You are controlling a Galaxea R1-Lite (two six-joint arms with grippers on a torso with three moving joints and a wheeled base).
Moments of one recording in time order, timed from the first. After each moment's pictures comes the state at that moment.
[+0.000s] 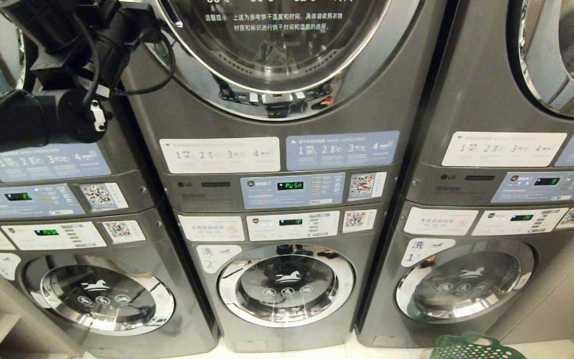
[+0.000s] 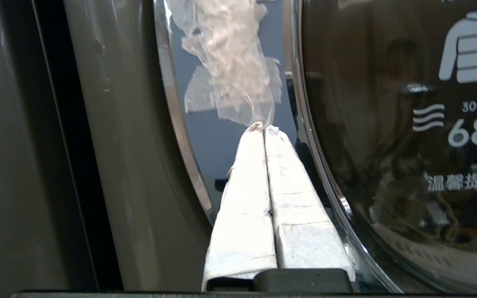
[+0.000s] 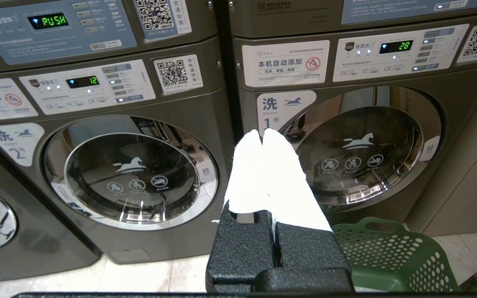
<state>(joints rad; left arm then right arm) -0.19 2.09 -1.93 -0.79 0.07 0.24 0.01 0.00 0.00 -0.02 -0.05 0.11</state>
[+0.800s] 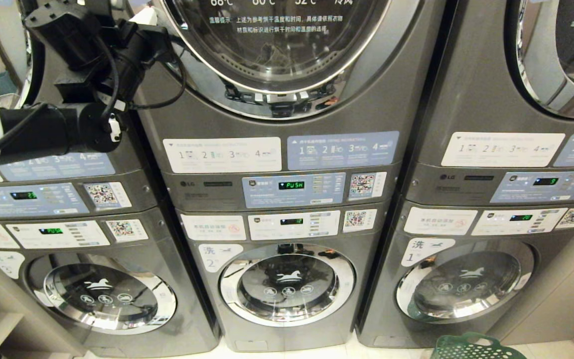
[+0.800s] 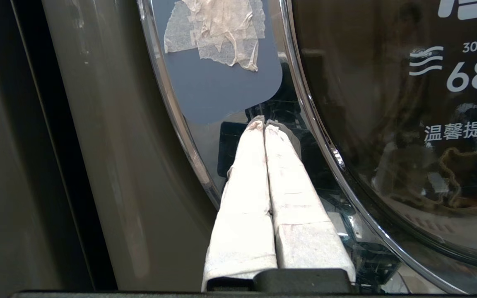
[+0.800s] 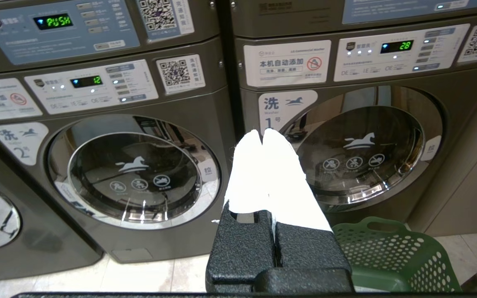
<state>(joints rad) -0.19 2.18 -1.93 -0.77 0.07 0.24 0.01 0.00 0.00 -0.02 -0.05 0.11</state>
